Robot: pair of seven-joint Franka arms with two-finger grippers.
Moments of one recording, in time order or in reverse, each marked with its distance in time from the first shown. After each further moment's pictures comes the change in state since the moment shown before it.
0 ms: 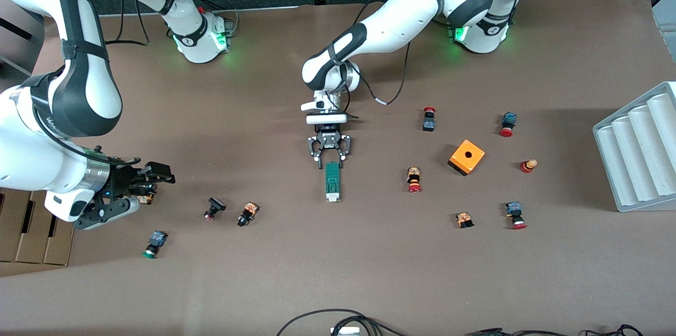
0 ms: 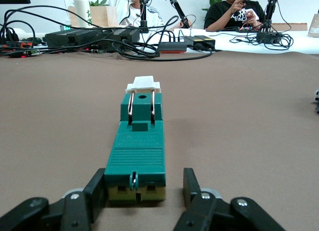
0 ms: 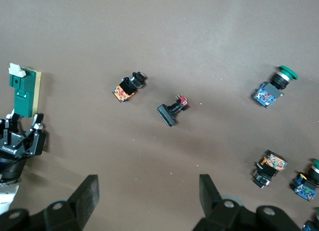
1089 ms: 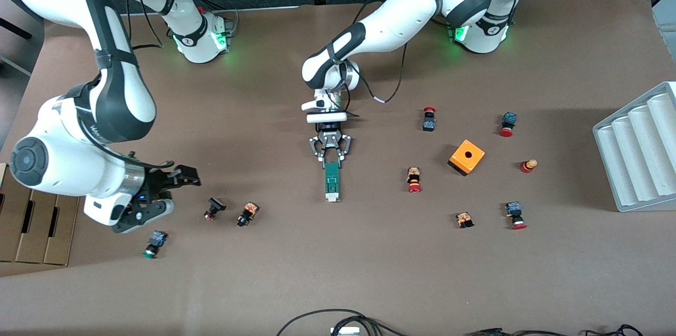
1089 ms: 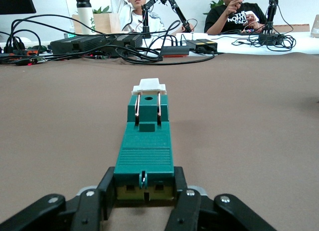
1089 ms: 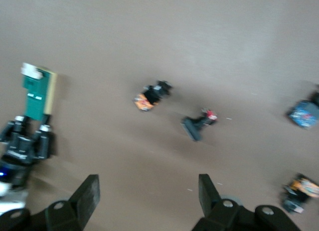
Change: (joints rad) left arm -0.007 0.001 0.001 -0.008 -0.001 -0.033 0.012; right arm 0.082 0.045 0.014 0.001 0.049 0.058 0.020
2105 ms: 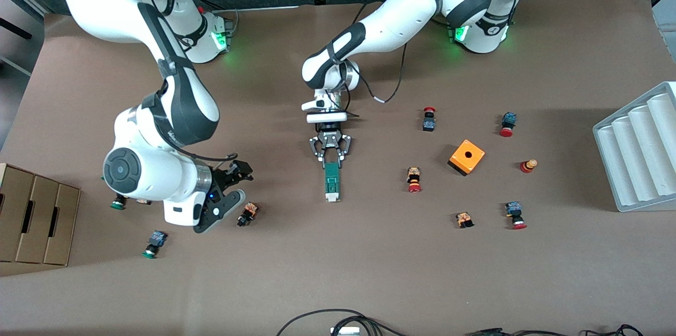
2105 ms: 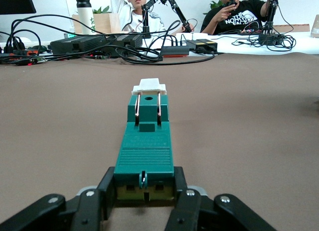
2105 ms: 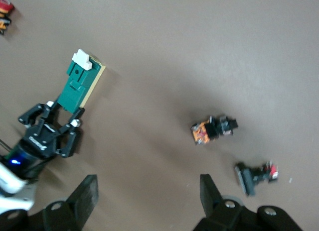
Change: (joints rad) left arm 0.000 0.000 0.000 0.000 0.000 0.000 0.000; right arm 0.152 0.138 0.001 0.092 0.001 0.048 -0.195
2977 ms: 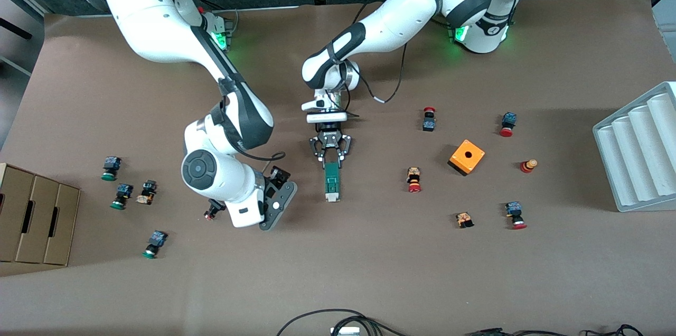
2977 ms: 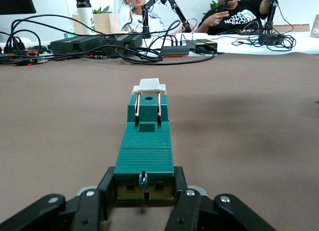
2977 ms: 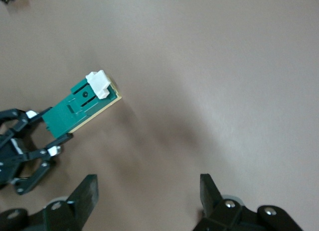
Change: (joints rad) left arm 0.000 0.000 0.000 0.000 0.000 0.000 0.001; right arm 0.145 0.142 -0.004 0.001 -0.005 0.277 -0.270
